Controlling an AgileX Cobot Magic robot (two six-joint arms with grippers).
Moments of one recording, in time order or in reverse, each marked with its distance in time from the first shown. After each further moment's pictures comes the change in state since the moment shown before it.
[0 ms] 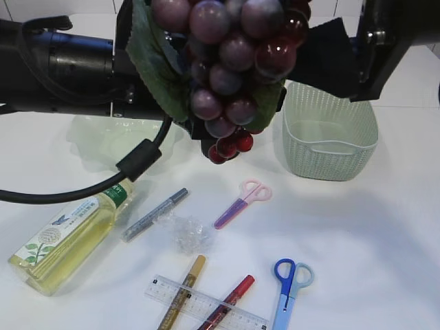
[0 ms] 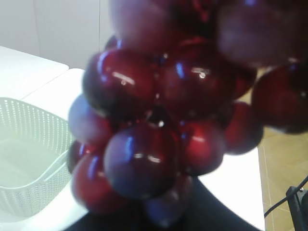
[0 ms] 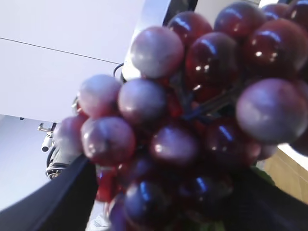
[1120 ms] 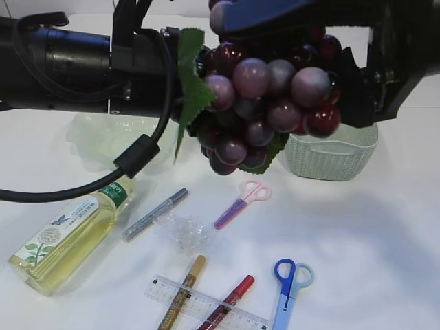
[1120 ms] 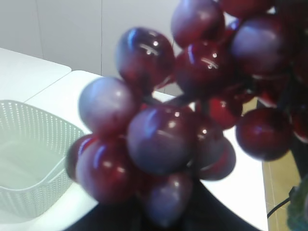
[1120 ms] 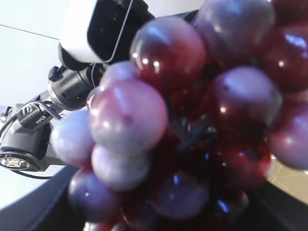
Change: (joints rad) left arm 0.000 -0.009 -0.002 0.004 -0.008 0.000; right arm 0.000 -0.012 0.000 -0.162 0.002 0.019
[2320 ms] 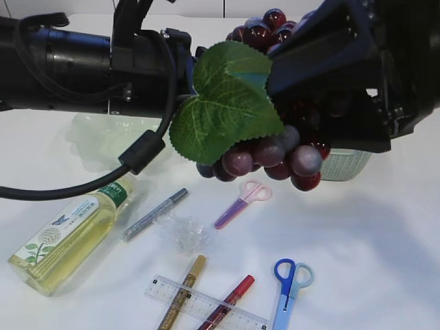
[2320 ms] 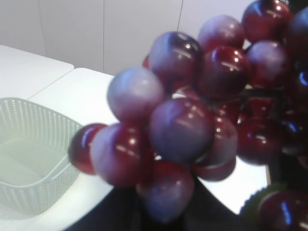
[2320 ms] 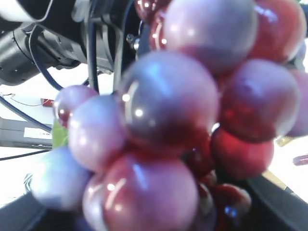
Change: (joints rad) left arm 0.000 0.000 0.000 0.010 -0.013 -0.002; right arm 0.000 -0.002 0.000 -0.178 0.004 -0.015
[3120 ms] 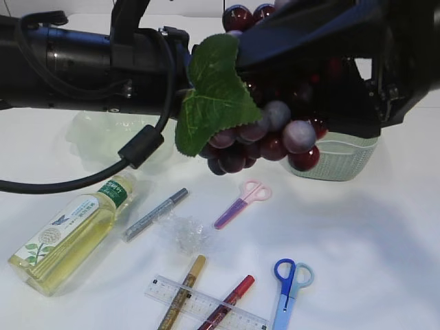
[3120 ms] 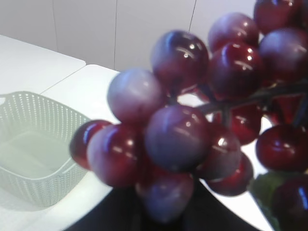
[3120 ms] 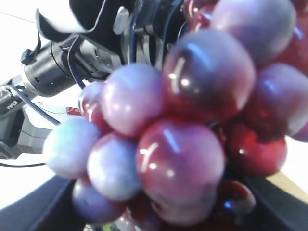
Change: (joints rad) left arm 0.000 -0.004 0.000 -0.006 -0.042 -0.017; right arm 0.000 0.000 0.000 0.102 0.002 -0.019
